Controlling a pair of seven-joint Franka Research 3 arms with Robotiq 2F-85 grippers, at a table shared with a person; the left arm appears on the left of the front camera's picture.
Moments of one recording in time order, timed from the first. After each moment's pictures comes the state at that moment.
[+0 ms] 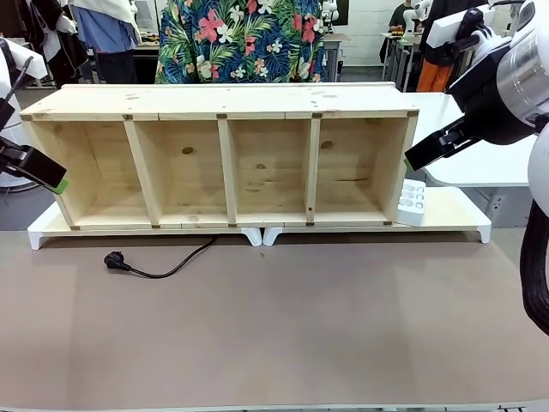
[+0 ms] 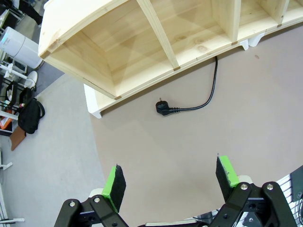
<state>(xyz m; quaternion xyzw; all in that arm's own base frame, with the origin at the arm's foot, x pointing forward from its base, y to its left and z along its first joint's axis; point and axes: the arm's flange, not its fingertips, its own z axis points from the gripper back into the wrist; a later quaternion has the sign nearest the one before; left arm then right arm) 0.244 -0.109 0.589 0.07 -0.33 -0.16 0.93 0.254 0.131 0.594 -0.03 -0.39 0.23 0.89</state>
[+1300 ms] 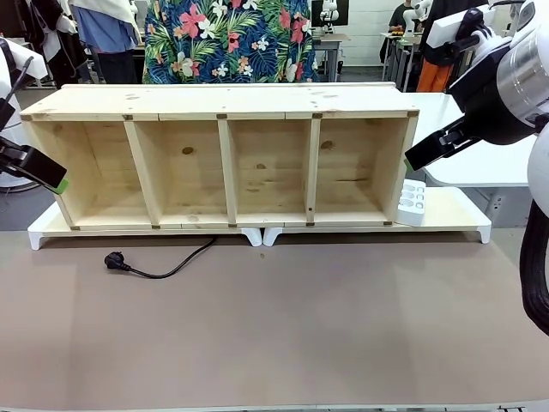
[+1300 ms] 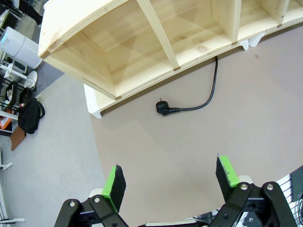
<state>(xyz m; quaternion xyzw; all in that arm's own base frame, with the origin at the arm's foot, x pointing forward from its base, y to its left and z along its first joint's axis) 0.244 -0.109 0.589 0.07 -0.33 -0.16 0.93 0.254 0.131 0.594 -0.03 -0.39 0.23 0.89</state>
